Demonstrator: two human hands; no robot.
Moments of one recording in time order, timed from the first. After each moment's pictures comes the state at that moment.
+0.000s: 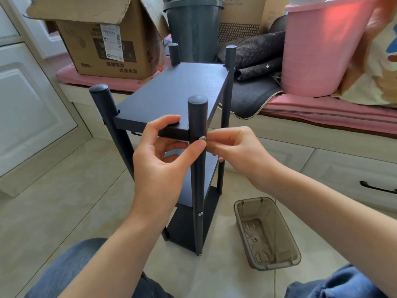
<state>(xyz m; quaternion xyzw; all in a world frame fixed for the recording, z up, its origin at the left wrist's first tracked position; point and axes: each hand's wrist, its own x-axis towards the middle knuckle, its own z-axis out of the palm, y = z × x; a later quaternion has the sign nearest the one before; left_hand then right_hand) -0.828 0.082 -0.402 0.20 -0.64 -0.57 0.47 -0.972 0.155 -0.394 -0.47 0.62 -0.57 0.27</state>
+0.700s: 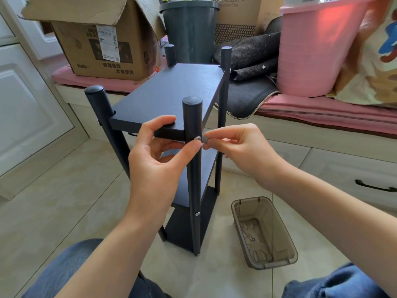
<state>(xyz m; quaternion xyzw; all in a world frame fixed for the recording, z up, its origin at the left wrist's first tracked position) -0.829 0.082 -0.403 0.18 -0.64 -0.57 0.48 -0.979 0.164 -0.390 -0.46 0.67 -0.54 0.21</state>
